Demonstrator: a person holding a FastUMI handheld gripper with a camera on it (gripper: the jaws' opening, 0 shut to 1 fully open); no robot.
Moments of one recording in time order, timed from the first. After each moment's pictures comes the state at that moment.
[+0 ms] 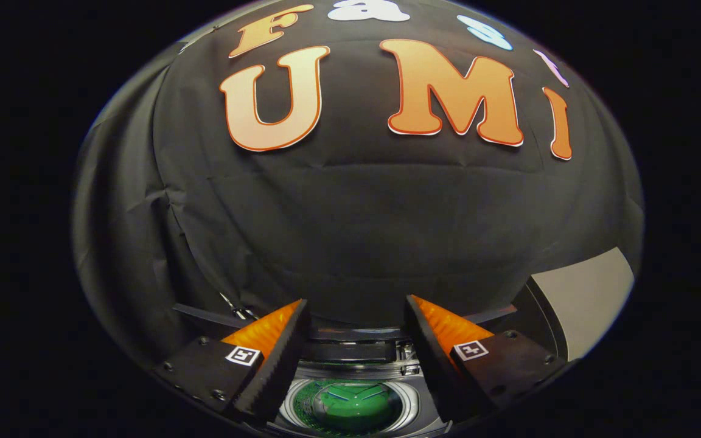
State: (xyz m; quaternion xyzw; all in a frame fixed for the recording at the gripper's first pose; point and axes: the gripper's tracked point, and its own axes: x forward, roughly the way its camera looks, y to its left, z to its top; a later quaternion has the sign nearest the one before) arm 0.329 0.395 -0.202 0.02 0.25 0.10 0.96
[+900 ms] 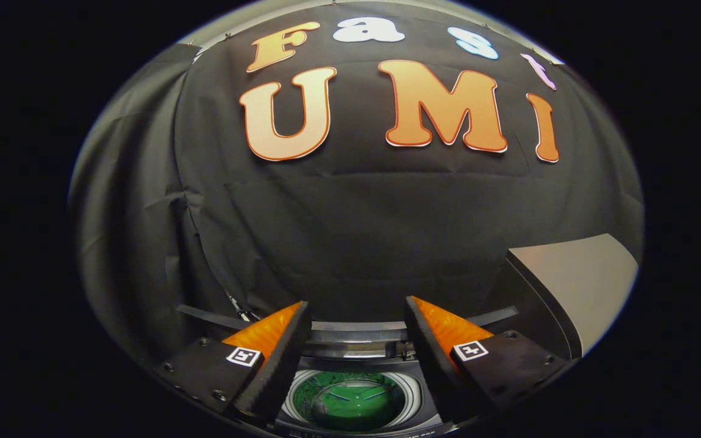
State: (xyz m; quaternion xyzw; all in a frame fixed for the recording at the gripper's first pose) arm 0.263 0.386 -0.211 0.02 0.20 0.11 0.97
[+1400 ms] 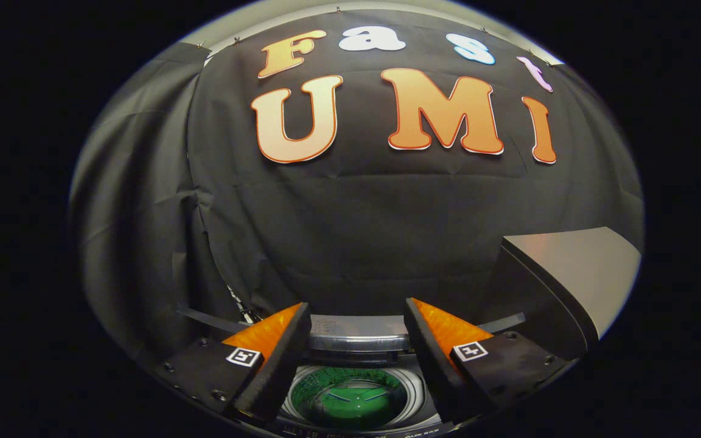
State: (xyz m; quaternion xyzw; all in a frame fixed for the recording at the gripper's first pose) arm 0.236 0.383 -0.231 0.02 0.17 0.12 0.98
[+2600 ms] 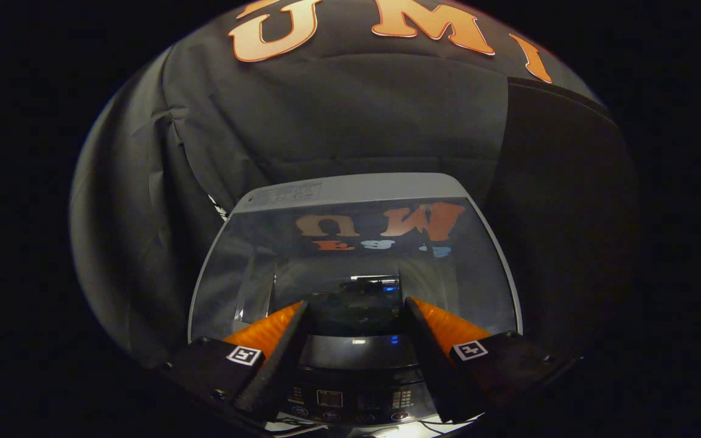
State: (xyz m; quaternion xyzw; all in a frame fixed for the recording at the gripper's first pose) arm 0.170 0.380 -0.415 0.03 0.39 0.10 0.92
